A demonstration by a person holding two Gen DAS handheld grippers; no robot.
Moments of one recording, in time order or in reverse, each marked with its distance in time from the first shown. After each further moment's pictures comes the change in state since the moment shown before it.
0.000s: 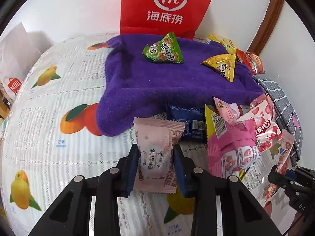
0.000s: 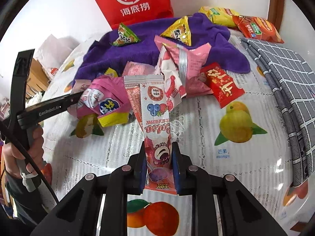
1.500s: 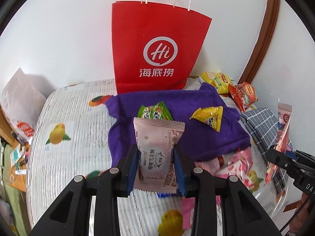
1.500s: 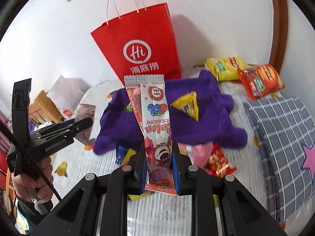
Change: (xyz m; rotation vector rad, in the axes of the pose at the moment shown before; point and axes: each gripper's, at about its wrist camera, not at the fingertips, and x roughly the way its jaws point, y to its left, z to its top) left arm -0.058 -0.019 0.100 0.050 -0.135 0.016; right arm -0.052 0.007 0.115 0.002 -0.197 0.044
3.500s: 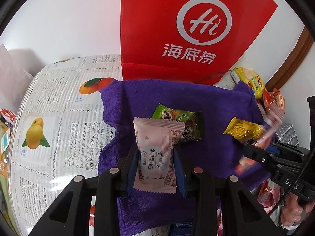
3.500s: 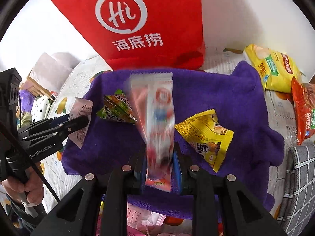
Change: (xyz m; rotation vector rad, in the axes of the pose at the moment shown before) left arm 0.119 0.033 0.032 -0.145 0.158 0.037; right arm 0.173 -0.017 0.070 -0.120 0.275 0.079
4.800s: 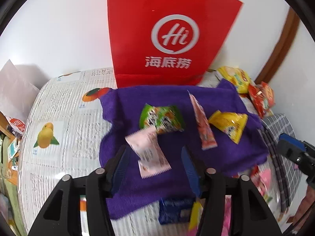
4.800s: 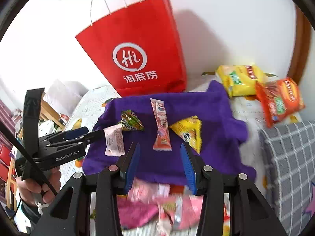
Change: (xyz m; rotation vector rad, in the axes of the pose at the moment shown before) left arm -0.053 -0.025 -0.025 0.081 -0.062 0.002; right arm -0.117 0.006 -0.058 0.085 -0.238 -0.037
